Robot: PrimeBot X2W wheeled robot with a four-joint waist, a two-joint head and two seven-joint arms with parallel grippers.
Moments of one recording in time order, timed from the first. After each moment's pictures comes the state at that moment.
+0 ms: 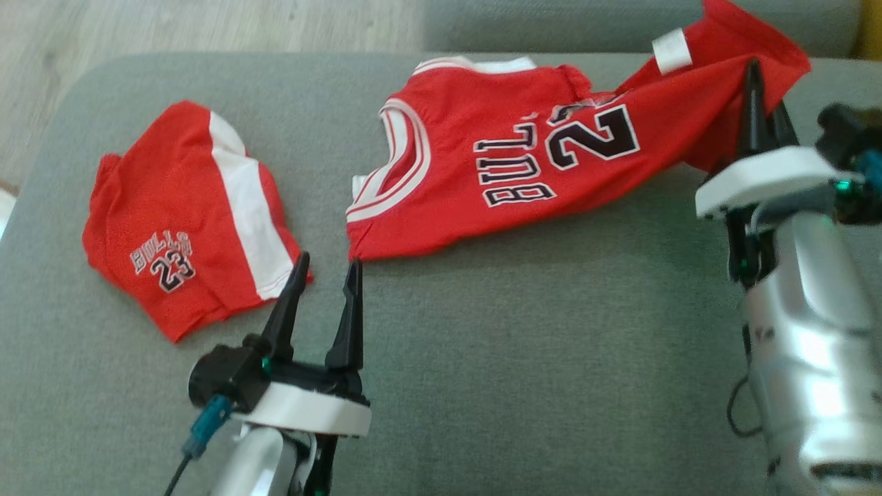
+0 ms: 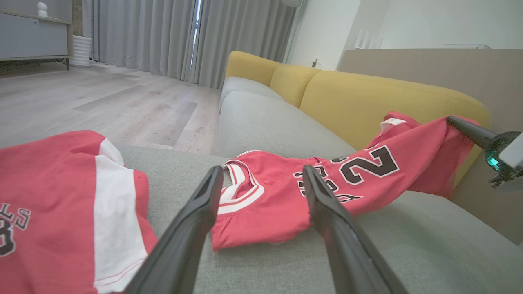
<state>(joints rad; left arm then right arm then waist) -0.16 0.05 -0.32 0.24 -0.35 -0.10 -0.26 -0.73 -0.06 -0.15 0.81 0.07 0.13 -0.25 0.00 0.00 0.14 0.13</state>
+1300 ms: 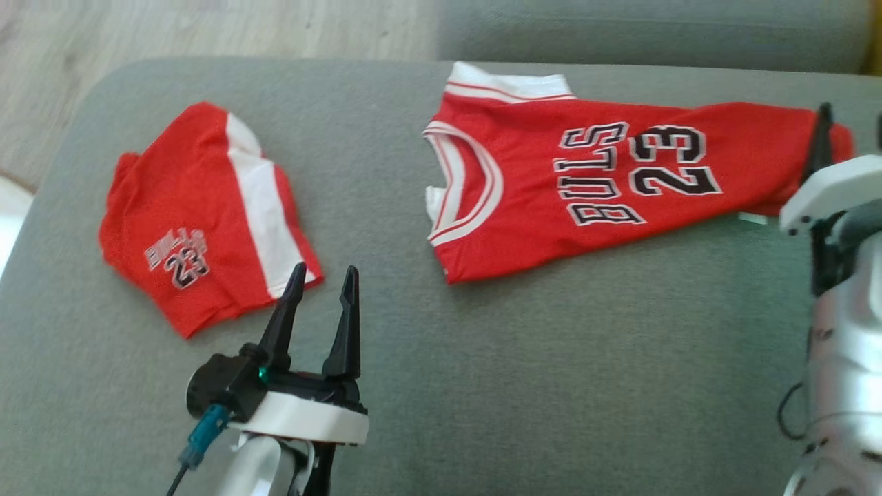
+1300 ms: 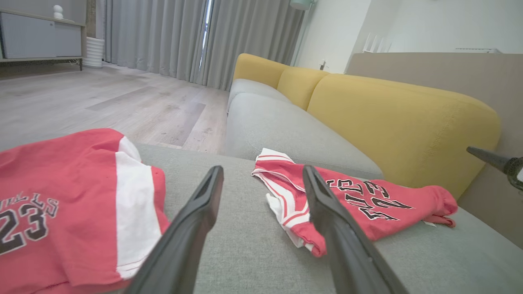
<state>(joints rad) -0.14 0.05 -0.32 0.23 -0.36 -0.09 -0.26 -0.72 -0.08 -0.52 0.79 -0.27 0.13 -0.04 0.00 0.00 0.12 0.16</state>
